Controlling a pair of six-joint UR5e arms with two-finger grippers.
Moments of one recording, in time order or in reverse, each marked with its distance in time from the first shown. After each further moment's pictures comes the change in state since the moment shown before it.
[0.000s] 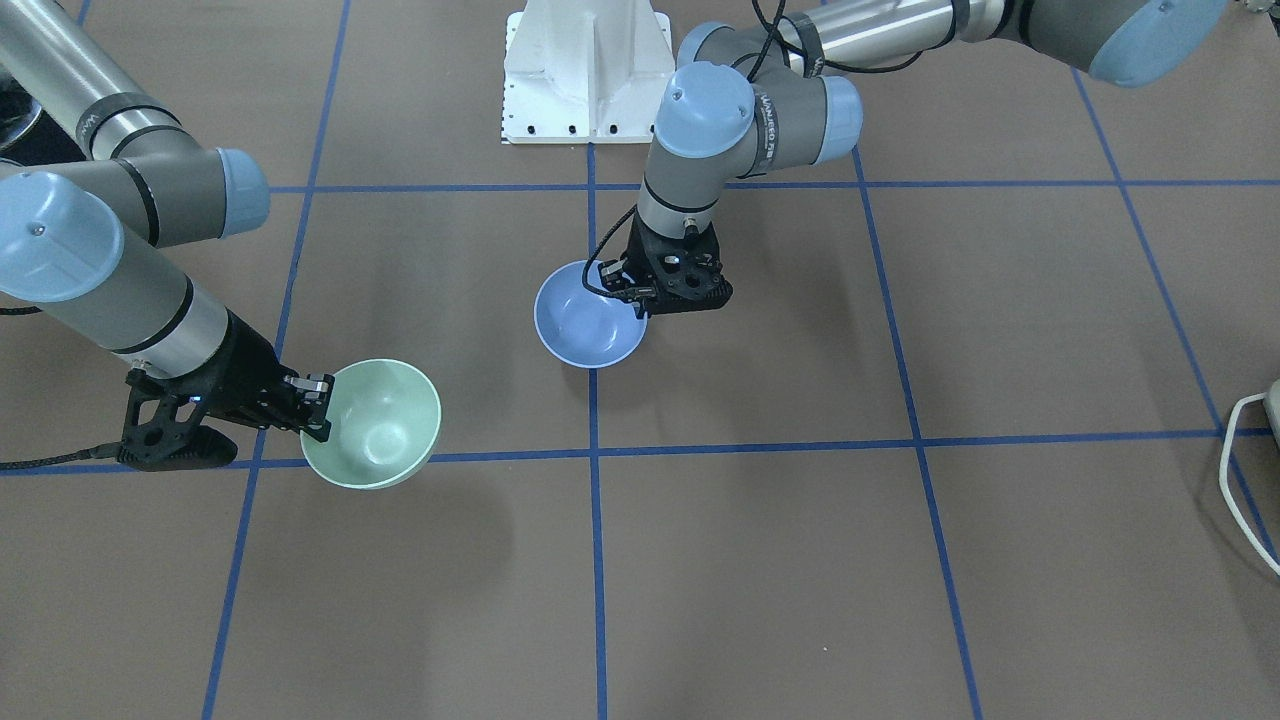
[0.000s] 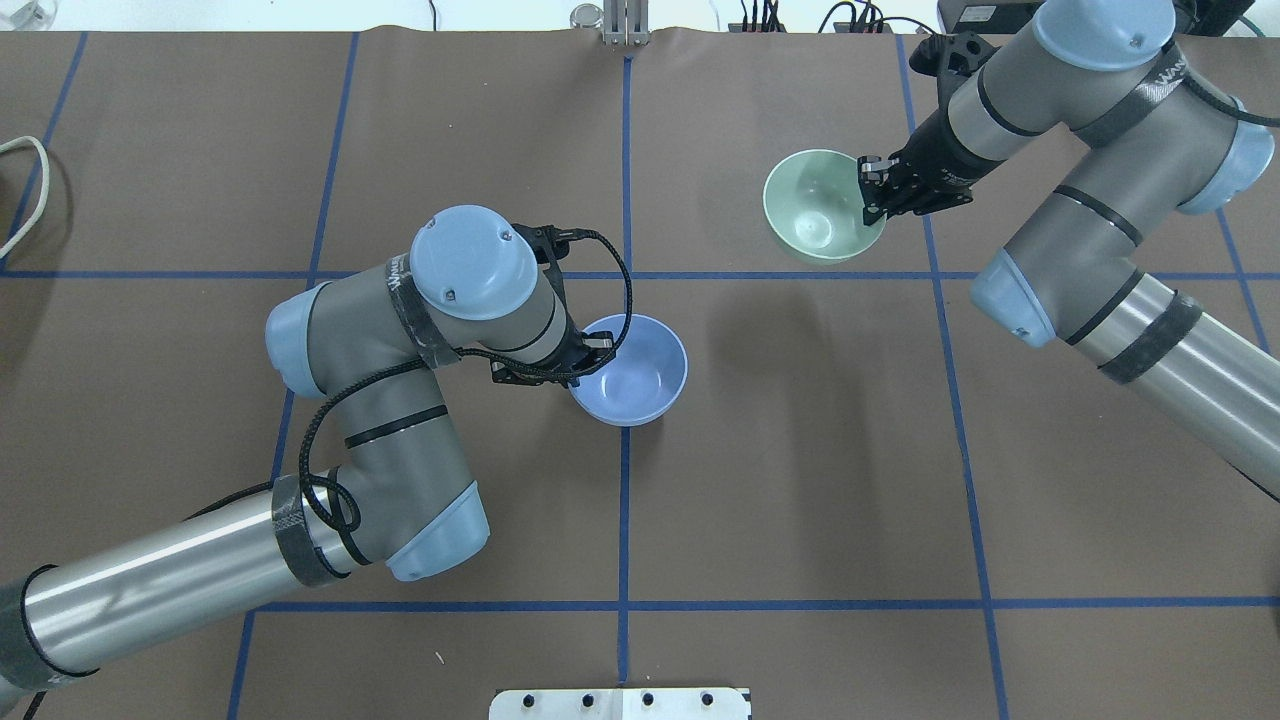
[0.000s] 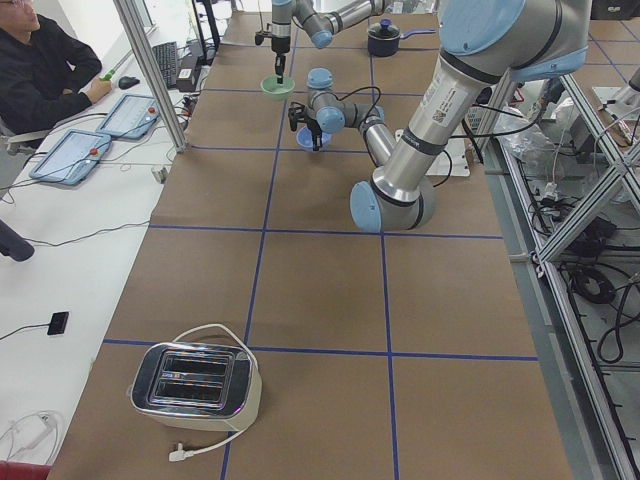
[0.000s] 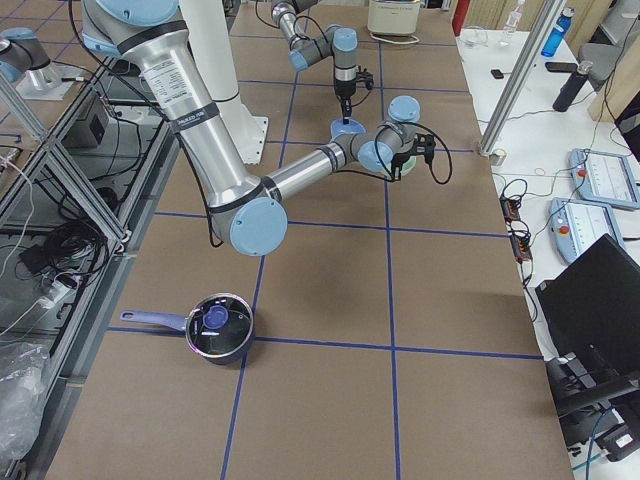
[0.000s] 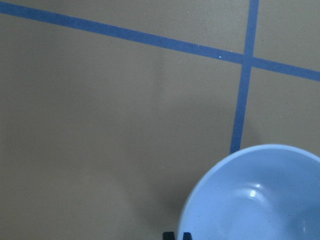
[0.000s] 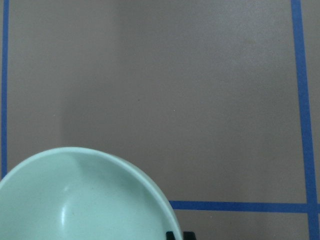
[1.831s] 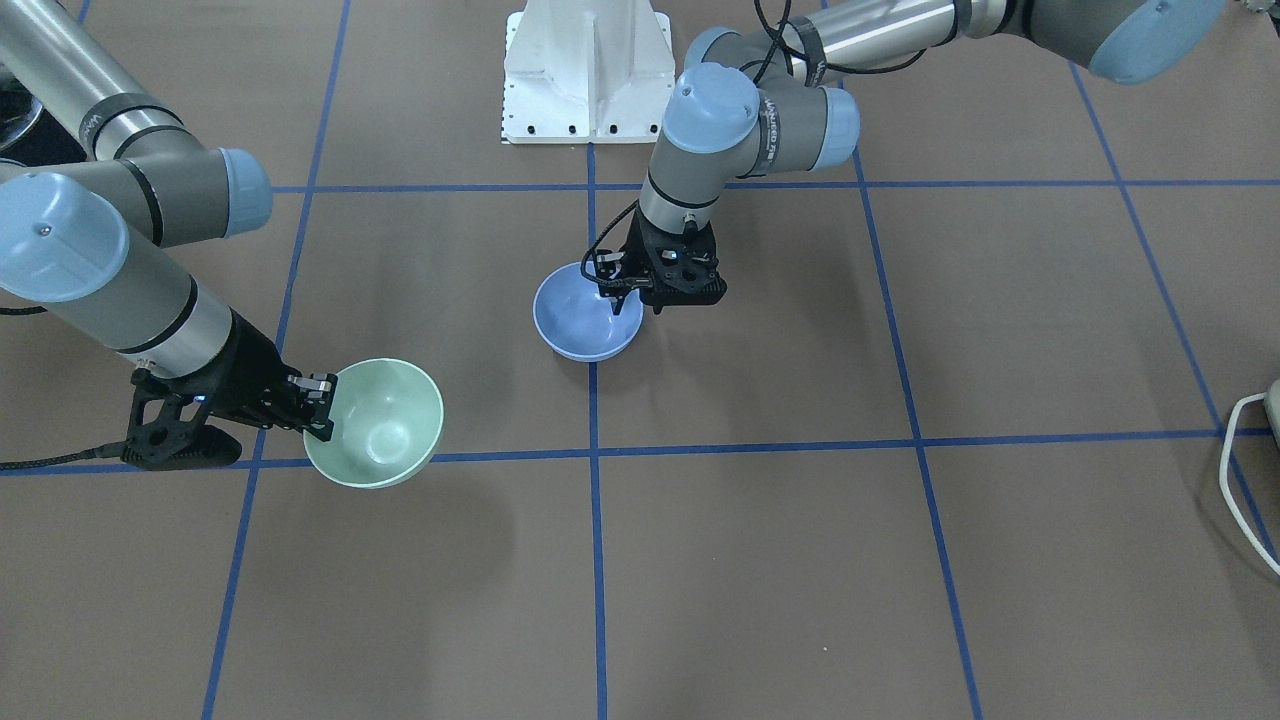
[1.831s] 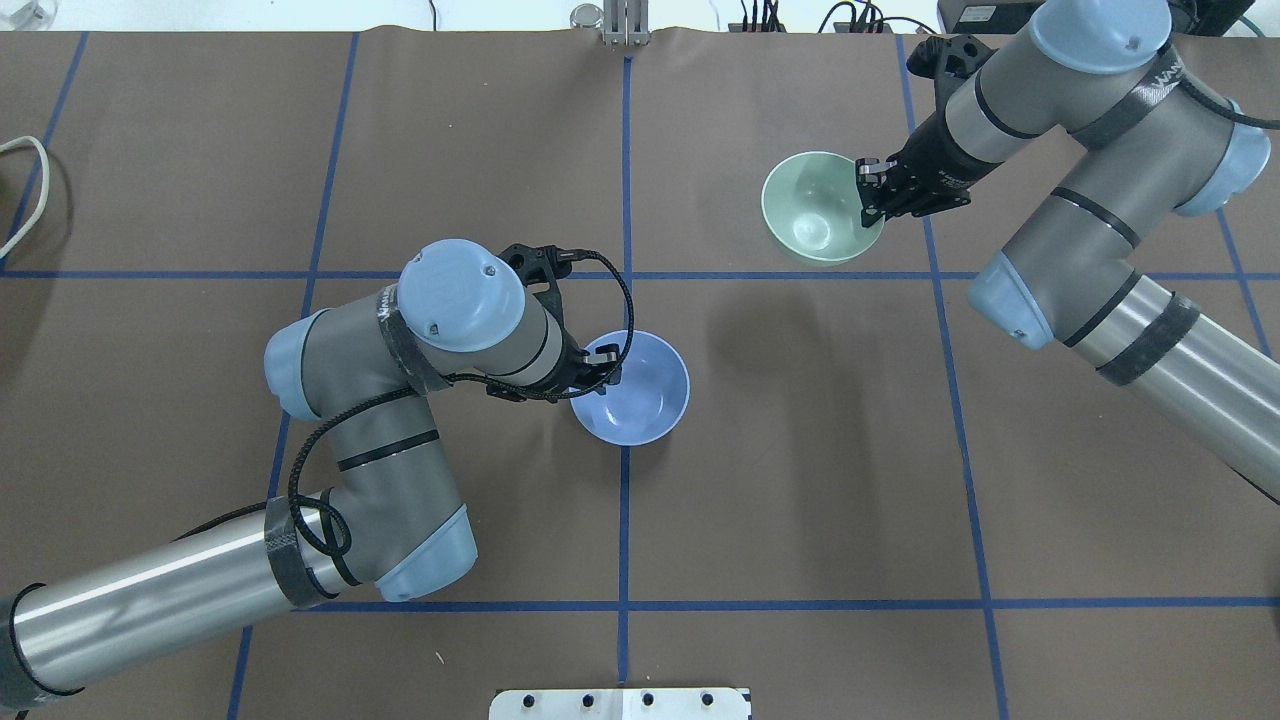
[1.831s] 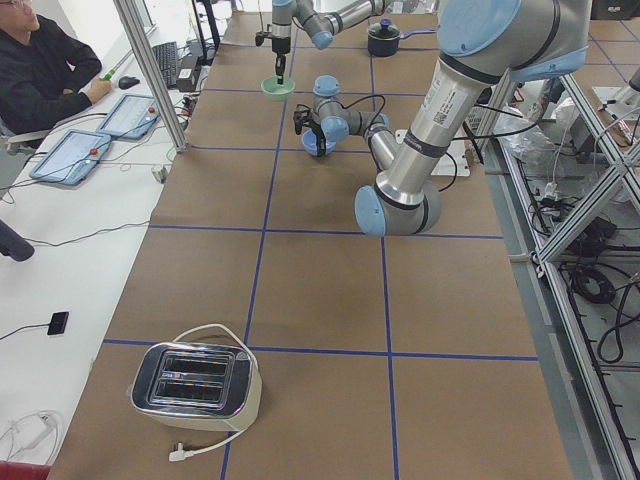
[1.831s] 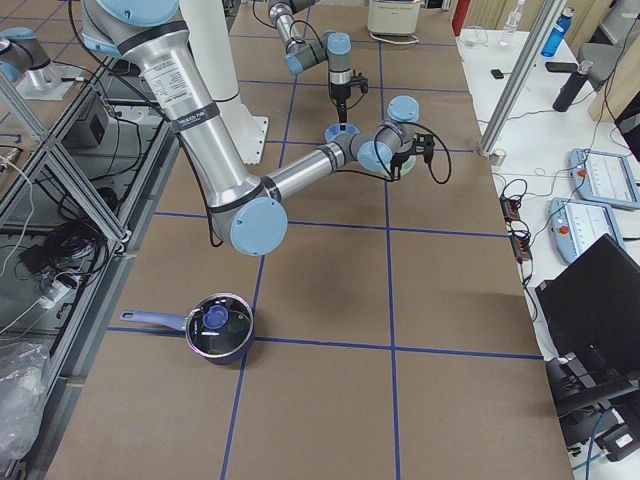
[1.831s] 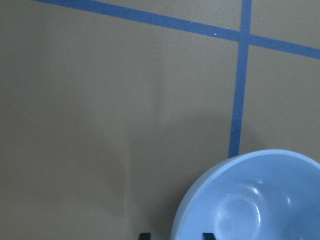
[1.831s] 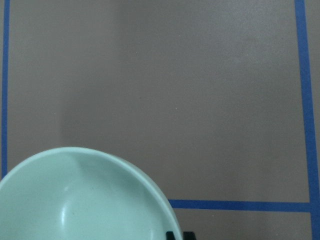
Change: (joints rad) left arm 0.016 0.038 -0.010 -0.110 0.015 0.009; right arm -0.004 0.002 -0.001 0.002 -0.002 -0.001
